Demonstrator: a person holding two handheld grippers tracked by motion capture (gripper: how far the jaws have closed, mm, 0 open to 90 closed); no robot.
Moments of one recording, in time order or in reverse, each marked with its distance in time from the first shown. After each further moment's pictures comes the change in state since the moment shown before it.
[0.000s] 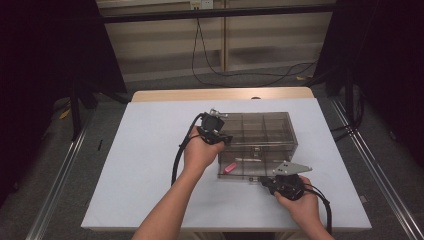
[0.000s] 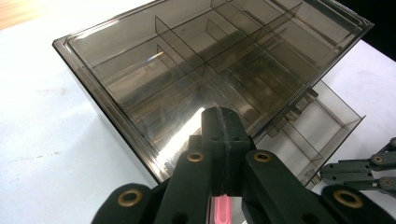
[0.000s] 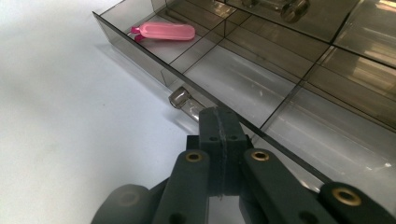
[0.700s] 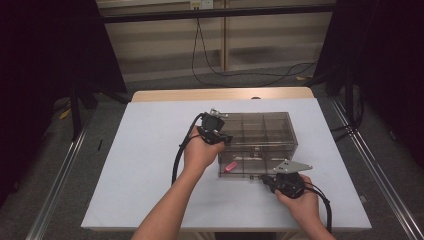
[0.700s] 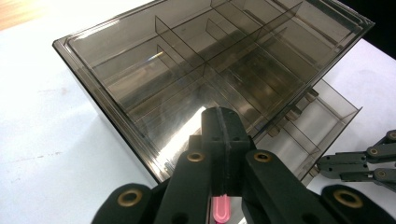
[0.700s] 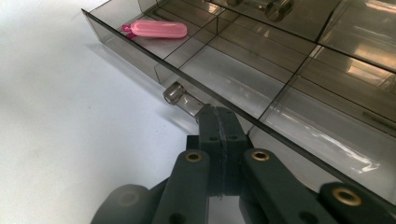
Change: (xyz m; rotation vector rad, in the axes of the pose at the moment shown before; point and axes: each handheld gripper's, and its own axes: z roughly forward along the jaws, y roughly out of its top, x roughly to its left) left arm -0.001 0.000 0.000 -0.006 0.003 0.000; right arm -0.004 0.001 0.002 0.004 -0.022 0.006
